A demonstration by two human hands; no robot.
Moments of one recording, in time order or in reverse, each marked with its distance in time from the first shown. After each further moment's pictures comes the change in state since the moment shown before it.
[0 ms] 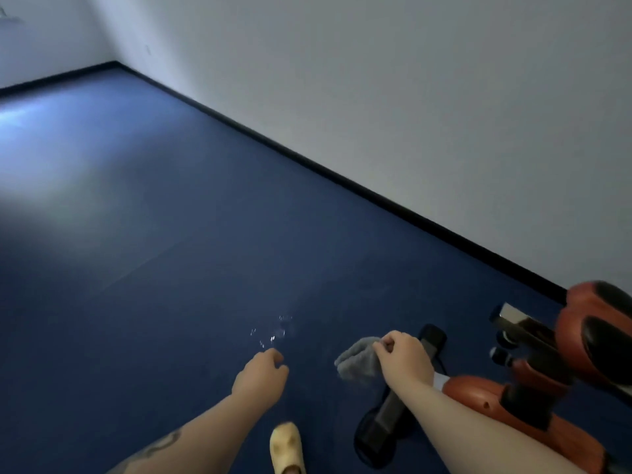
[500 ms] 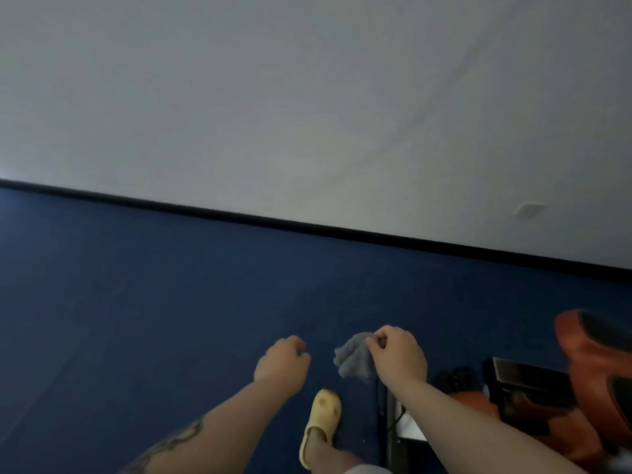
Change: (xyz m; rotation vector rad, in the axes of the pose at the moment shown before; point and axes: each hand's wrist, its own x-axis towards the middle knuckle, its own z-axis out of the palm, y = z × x) left_hand 0.235 0.242 -0.060 0.272 -0.187 0.480; right_hand 0.205 -0.028 -0.049 0.165 0.298 0.379
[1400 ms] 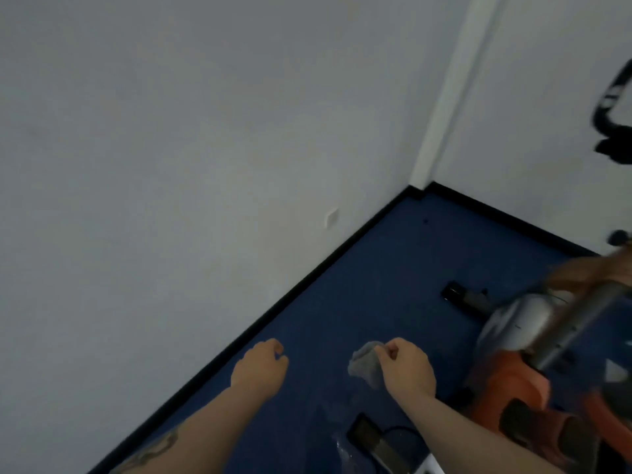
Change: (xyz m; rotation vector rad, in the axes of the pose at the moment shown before) left_hand 0.431 0.383 -0.079 0.522 -0.407 0.816; right_hand 0.321 0.003 -0.123 0.324 0.580 0.900
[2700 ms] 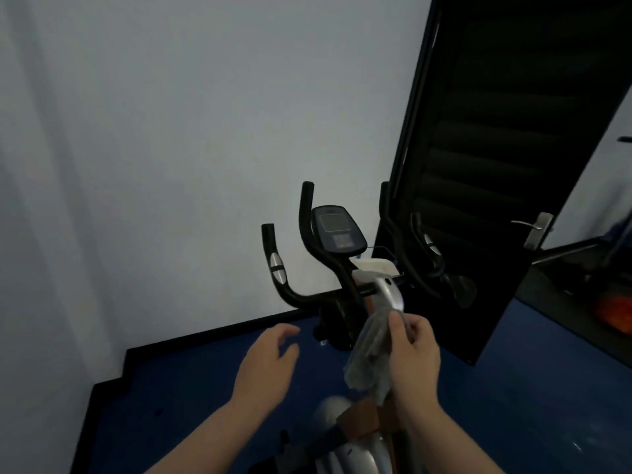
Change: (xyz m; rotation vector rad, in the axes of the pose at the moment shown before) left_hand 0.335 0.727 -0.024 -0.302 -0.462 1.251; right_hand 0.387 0.021 -0.418 0.728 1.444 0.320
